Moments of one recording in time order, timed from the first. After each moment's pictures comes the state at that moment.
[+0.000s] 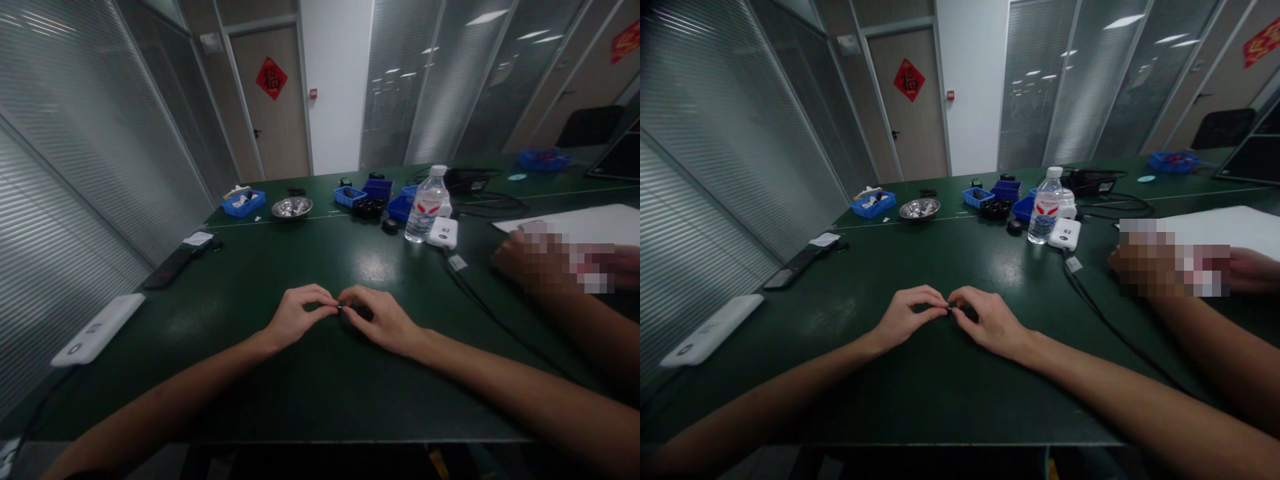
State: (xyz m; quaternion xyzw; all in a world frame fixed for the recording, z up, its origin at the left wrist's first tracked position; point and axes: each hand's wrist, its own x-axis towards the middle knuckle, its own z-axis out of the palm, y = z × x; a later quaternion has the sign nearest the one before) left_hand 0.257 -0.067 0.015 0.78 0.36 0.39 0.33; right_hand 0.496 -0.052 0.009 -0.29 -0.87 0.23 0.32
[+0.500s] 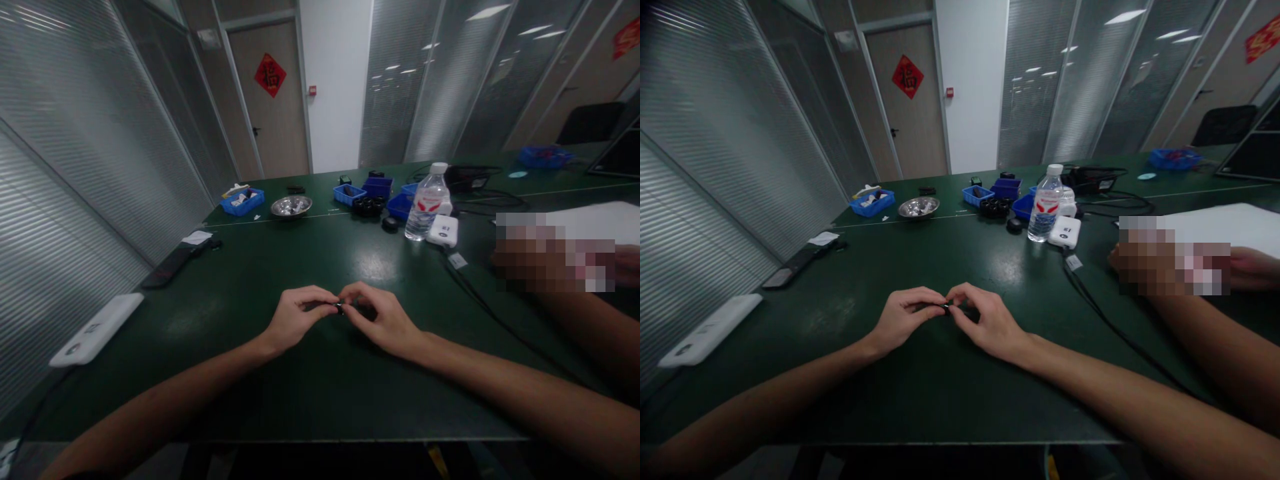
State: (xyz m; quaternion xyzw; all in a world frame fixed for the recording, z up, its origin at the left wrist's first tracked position) left_hand 0.263 -0.073 0.011 0.71 0.36 0.46 0.40; right_hand 0.491 -0.061 0.013 -0.30 -0.83 0.27 0.38
